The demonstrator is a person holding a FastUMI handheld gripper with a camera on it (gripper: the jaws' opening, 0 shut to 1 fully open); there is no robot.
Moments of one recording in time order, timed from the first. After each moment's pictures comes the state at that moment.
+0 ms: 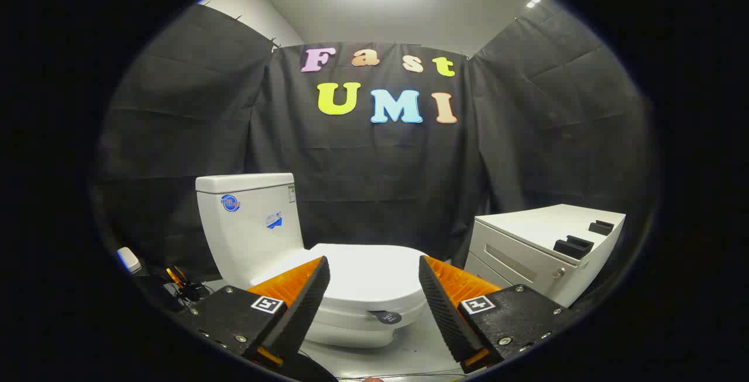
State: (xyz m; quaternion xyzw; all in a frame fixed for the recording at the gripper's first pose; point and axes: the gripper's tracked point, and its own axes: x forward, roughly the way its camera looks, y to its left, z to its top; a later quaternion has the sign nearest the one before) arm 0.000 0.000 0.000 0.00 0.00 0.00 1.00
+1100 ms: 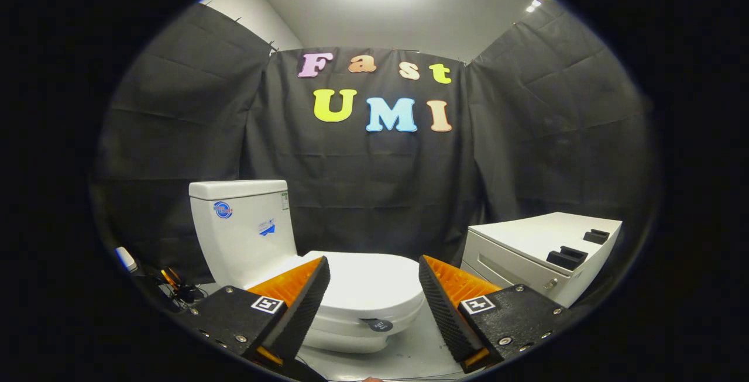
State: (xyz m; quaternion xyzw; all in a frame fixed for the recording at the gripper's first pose) arm -0.001 -0.021 0.015 -0.01 -0.02 -0.02 1.00
